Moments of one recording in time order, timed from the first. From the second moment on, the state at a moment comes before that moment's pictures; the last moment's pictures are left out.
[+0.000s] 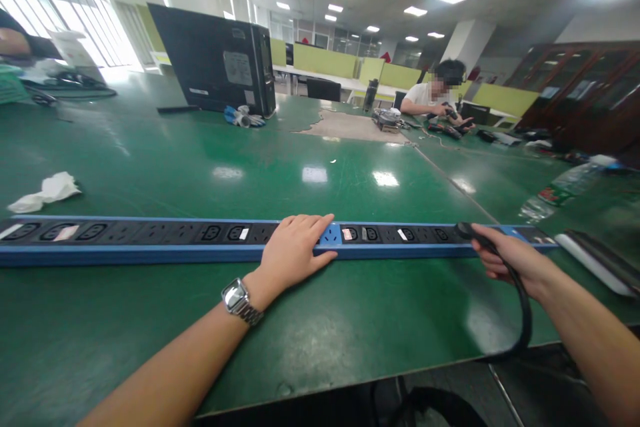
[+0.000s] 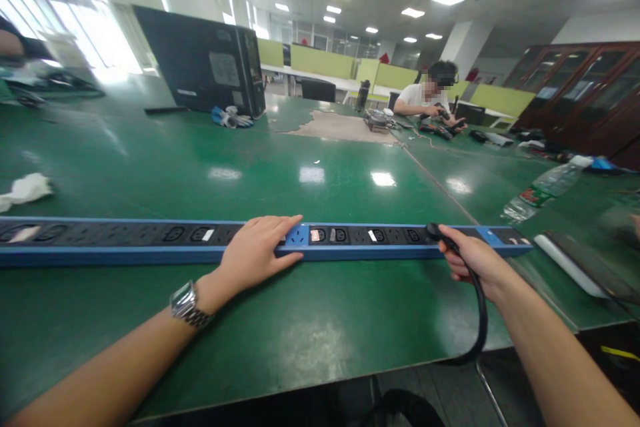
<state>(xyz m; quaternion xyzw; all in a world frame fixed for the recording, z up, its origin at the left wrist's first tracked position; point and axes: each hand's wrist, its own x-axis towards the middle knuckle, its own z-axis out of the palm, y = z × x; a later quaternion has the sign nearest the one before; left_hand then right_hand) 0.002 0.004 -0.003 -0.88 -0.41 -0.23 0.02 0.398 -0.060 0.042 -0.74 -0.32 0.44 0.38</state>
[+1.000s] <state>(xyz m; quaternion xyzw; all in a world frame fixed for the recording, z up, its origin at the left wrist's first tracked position) 0.003 0.004 -0.002 -0.88 -0.41 -0.22 0.02 0.433 -0.048 0.024 -0.78 -0.27 0.43 0.37</state>
